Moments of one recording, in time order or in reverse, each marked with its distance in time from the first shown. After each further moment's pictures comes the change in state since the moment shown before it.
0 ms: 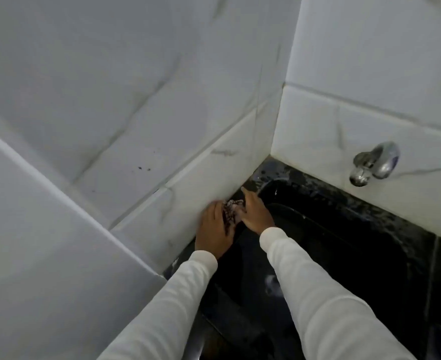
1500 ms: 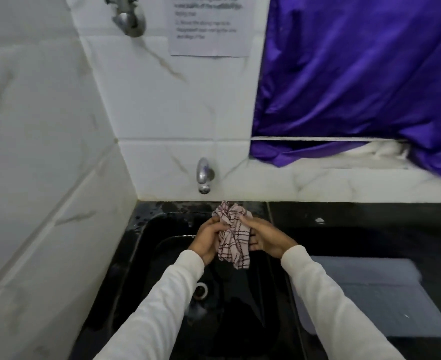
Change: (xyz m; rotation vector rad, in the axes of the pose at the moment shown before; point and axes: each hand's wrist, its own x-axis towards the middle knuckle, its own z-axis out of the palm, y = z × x) left_hand -0.013 0.278 -0.007 -1.511 -1.013 -0.285; right_hand -0.251 0.080 -0.226 1.104 0.231 0.495
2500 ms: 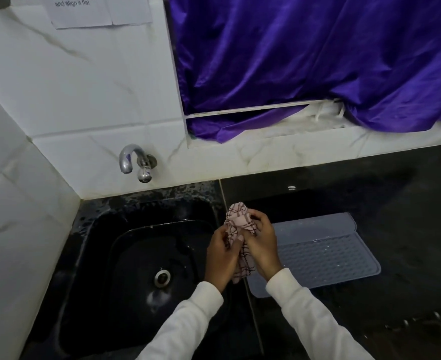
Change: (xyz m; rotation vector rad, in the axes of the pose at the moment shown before) left_hand -0.041 -0.144 0.128 0.734 0.100 0.237; right_hand -0.093 0.086 -0.079 0.064 0.730 -0.413
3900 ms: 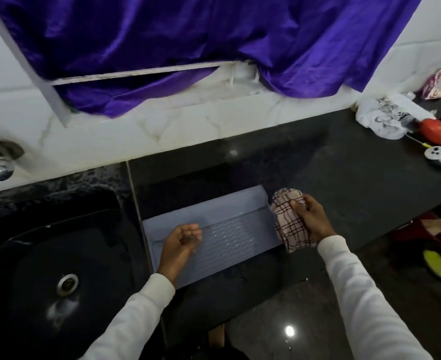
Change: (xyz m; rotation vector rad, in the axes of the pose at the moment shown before) left_hand 0.019 -0.021 0.145 -0.157 -0.201 -0.254; right_hand 0.081 0.002 -0.373 -0.266 0.214 0.188
